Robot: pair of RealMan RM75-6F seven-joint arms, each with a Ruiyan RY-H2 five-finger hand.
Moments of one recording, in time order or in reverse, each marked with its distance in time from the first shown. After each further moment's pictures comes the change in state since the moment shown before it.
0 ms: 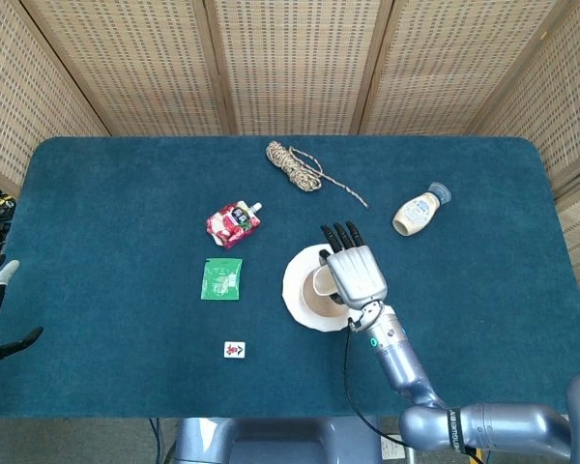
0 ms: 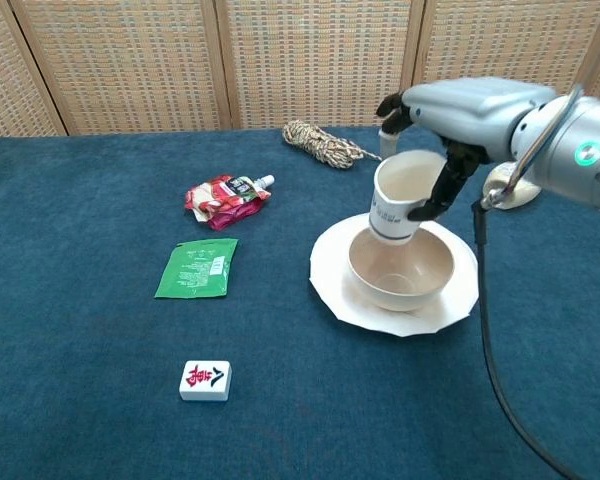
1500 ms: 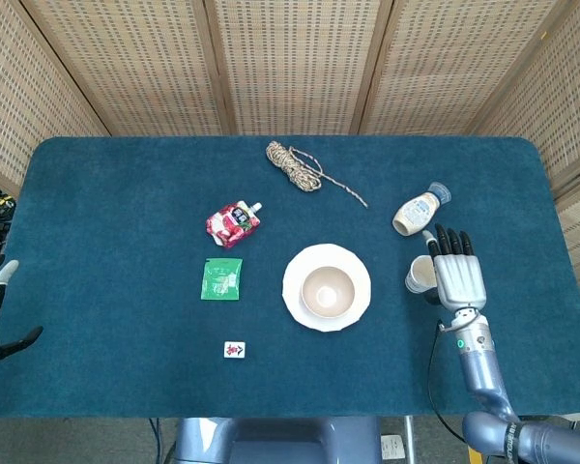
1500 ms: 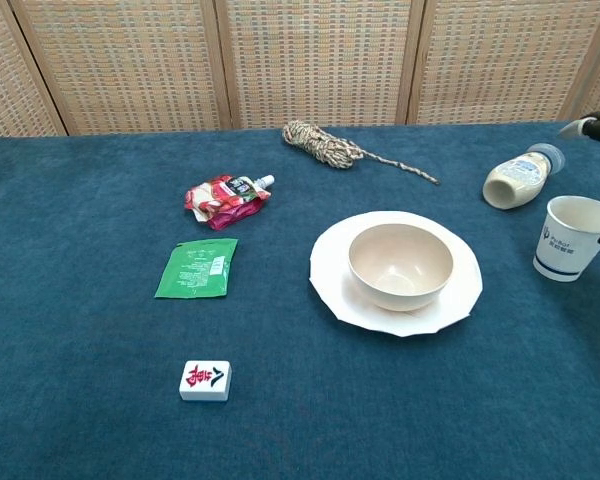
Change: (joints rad) left arm 0.001 -0.010 -0.002 -0.001 -0.002 0.009 0.025; right arm -0.256 0.122 -0.126 0.218 -0.109 0.061 0.270
